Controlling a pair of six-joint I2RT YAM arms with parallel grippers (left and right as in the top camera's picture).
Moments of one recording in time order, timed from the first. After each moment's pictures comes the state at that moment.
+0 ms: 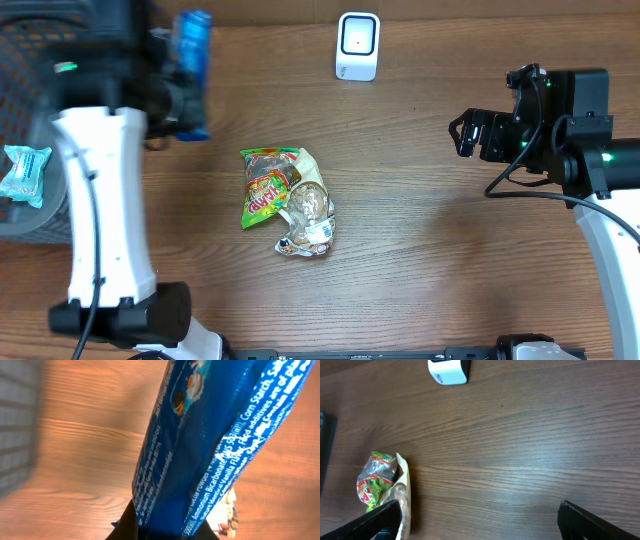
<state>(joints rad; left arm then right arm) -0.04 1.76 2.10 -1.58 0.04 -0.23 0.05 1.34 1.34 -0.92 -0.29 0.20</state>
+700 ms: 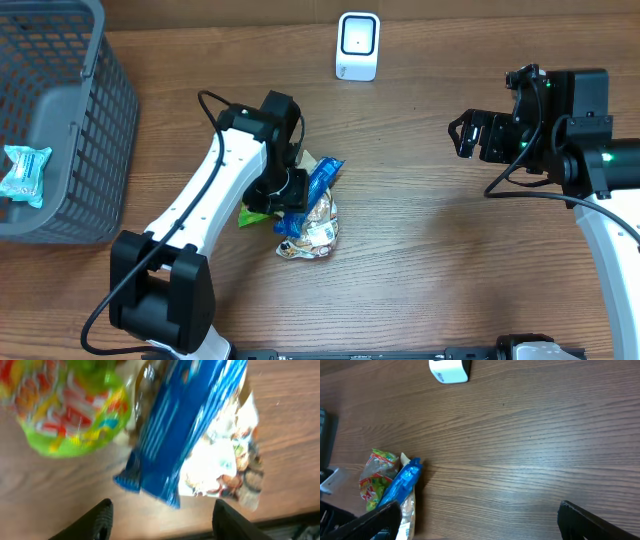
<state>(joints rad) -0.33 1.77 1.41 -1.32 0.17 -0.26 0.05 1.34 1.34 -0.93 -0.30 0.20</state>
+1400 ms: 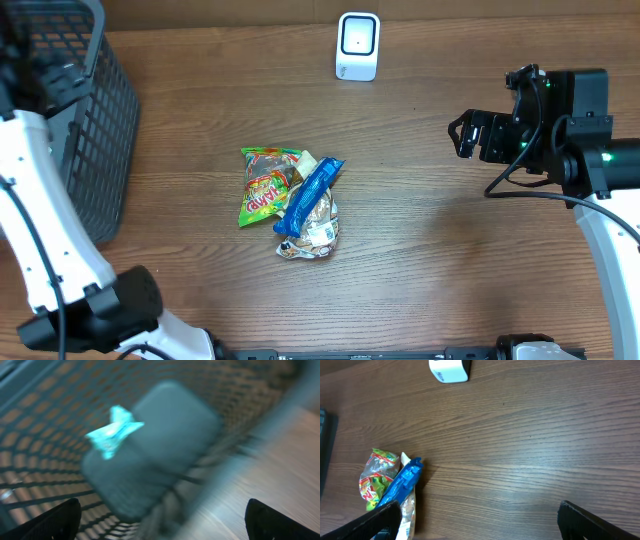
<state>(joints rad) 0.43 1.81 2.24 -1.39 -0.28 -0.26 0.05 1.34 1.34 -0.93 -0.30 0.20</state>
